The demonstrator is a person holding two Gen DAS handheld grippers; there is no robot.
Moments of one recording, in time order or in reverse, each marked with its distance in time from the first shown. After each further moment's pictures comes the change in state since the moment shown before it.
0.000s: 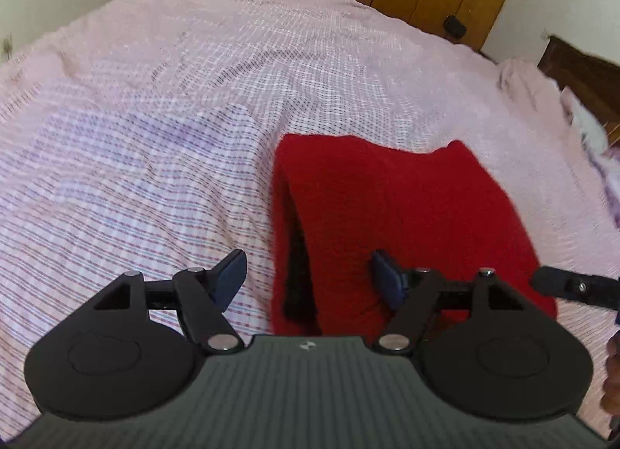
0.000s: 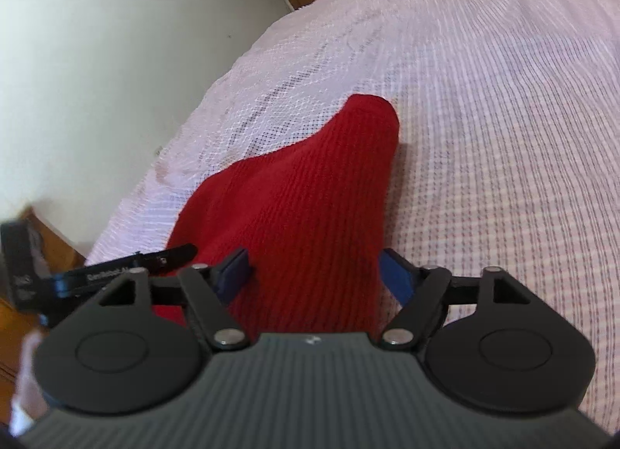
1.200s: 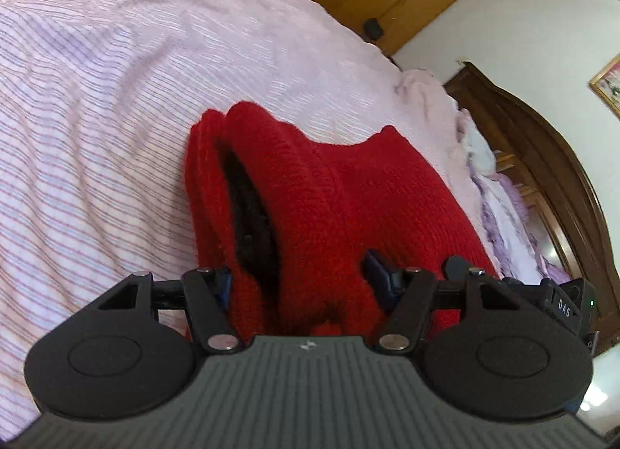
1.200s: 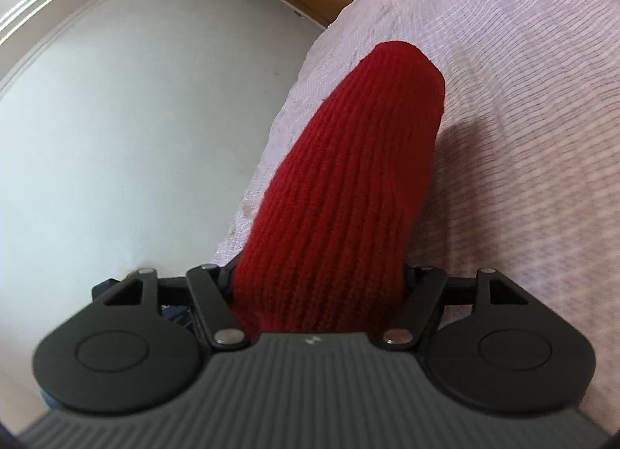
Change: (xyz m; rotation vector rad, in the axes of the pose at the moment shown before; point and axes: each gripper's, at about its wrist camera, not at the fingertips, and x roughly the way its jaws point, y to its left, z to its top) left arm -0.015 -0.041 -0.029 -0.158 0.074 -0.422; right arm -0.043 -0.038 -0.031 0.244 -0.062 0.302
